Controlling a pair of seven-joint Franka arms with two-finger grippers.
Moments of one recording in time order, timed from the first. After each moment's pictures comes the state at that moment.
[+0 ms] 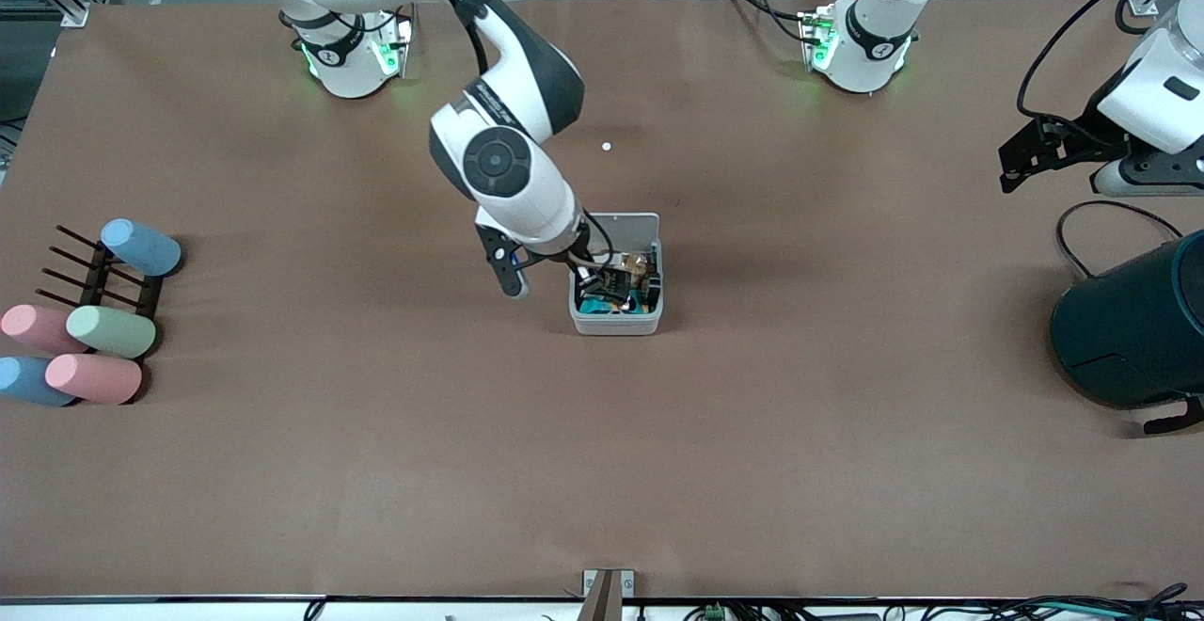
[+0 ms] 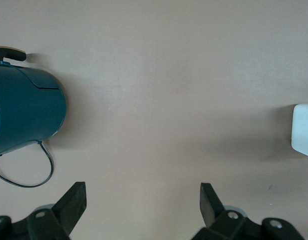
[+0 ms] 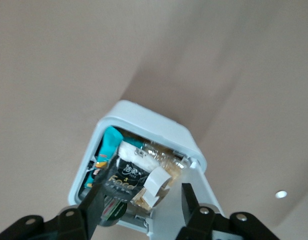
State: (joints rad) left arm -0.04 -0.06 -0.07 -1.63 0.03 1.61 -0.07; right arm 0.58 0.50 0.09 -1.46 0.19 1.99 1.68
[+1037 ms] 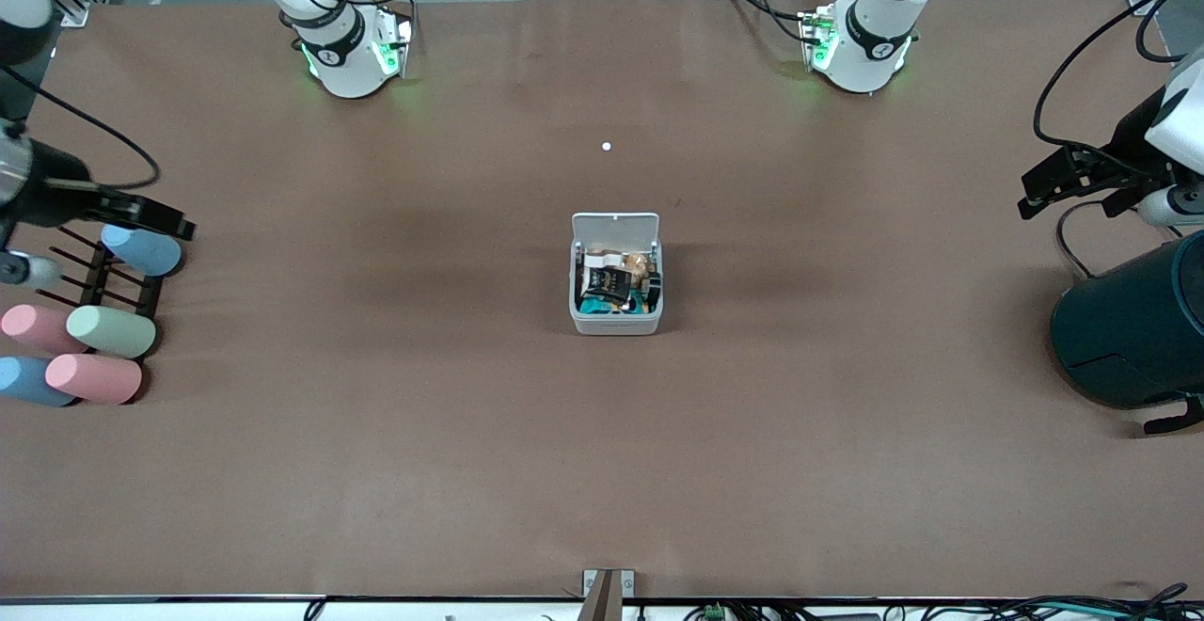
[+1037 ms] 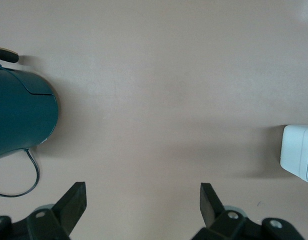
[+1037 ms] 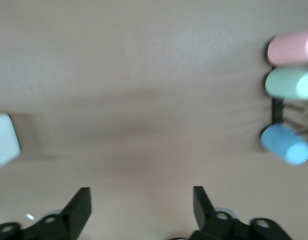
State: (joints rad) left arm 0.02 -0.02 -0.06 -1.62 -0.02 1.67 -0.07; right arm -0.11 0.14 0.07 -1.43 0.06 1.44 0.01
